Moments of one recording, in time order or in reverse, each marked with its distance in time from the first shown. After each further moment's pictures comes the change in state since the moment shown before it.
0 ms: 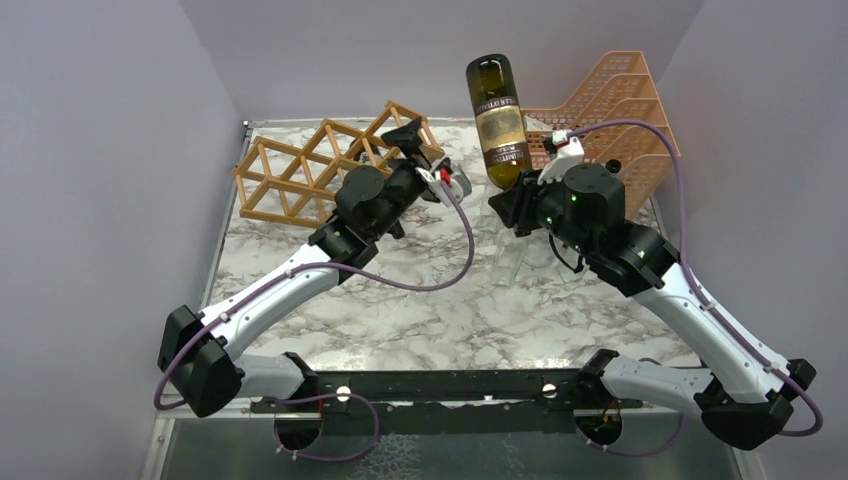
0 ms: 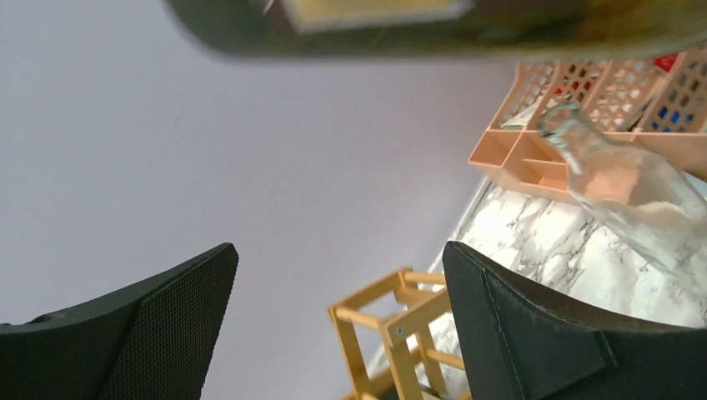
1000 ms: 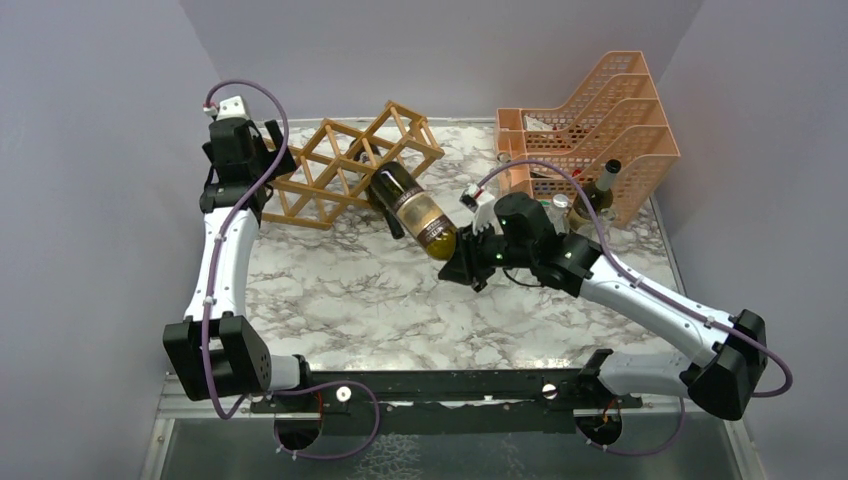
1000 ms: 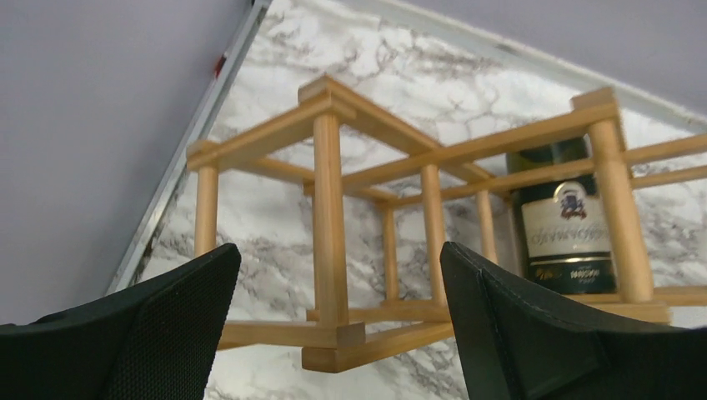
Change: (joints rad) left arm 0.896 0.068 0.206 -0.682 -0.093 -1.171; right arm 0.077 0.146 -0.229 0.137 -0.487 0.031
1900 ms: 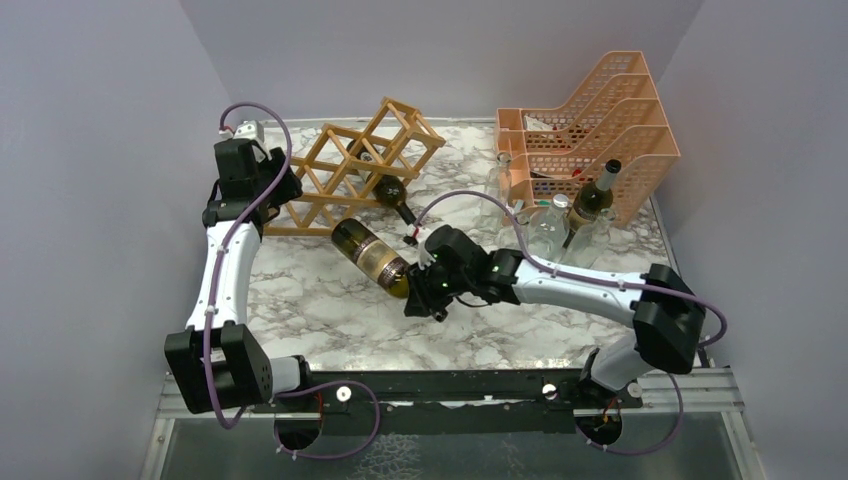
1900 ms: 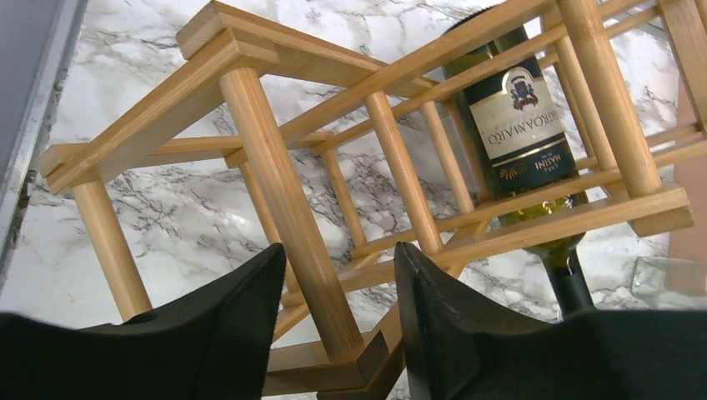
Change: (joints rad) left arm 0.020 -0.049 -0.137 -0.074 0.233 -0.049; right arm 0.237 0.308 0.001 0.123 0.069 0.047
